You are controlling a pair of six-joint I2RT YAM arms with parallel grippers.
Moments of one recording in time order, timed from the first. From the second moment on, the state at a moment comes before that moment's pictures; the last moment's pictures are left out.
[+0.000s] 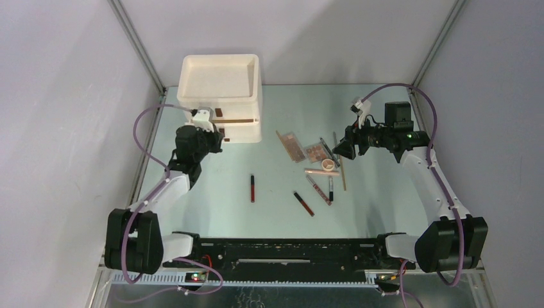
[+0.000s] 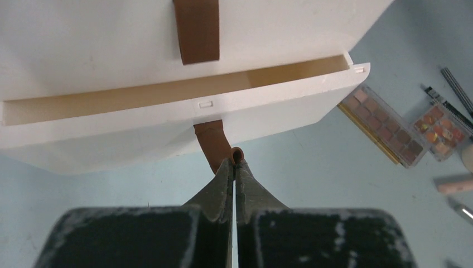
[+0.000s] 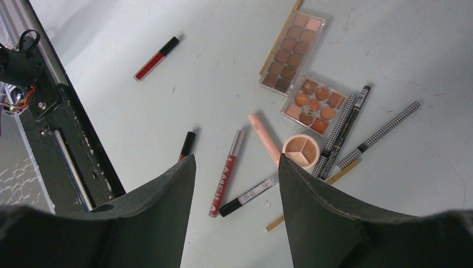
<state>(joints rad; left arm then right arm) -0.12 1.24 0.66 0.27 0.17 -0.10 0.07 1.26 1.12 -0.62 -0.84 -0.35</state>
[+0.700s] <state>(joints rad) -0.12 0.97 0.59 -0.04 0.36 0.22 0.08 1.26 1.12 -0.62 -0.84 -0.35</state>
